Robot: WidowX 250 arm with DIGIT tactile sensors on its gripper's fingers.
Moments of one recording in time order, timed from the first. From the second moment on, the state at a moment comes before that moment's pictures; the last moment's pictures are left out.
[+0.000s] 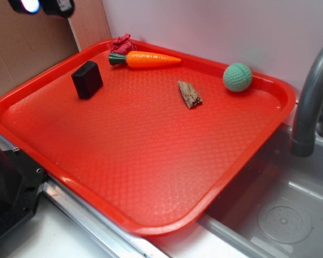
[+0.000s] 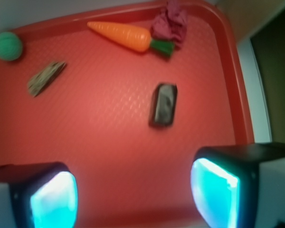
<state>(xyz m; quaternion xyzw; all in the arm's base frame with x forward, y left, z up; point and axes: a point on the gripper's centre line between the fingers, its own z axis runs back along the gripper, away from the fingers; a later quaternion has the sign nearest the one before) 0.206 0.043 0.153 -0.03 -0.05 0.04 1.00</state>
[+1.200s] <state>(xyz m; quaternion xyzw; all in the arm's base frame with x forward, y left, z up) 0.241 0.077 0.048 0.03 0.05 0.10 0.99</state>
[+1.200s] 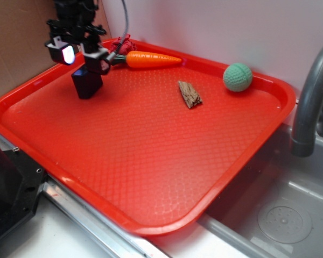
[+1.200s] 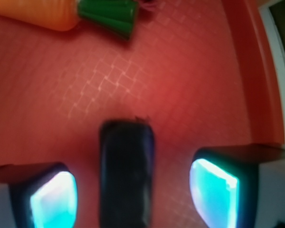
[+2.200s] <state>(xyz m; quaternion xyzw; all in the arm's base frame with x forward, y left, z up) 0.245 0.056 0.027 0.04 0.12 0.07 0.99</state>
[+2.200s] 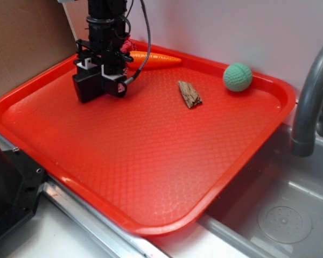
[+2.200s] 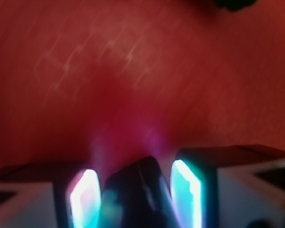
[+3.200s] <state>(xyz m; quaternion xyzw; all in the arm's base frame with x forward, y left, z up) 0.203 -0.003 0.152 0.03 -0.02 -0.08 1.00</state>
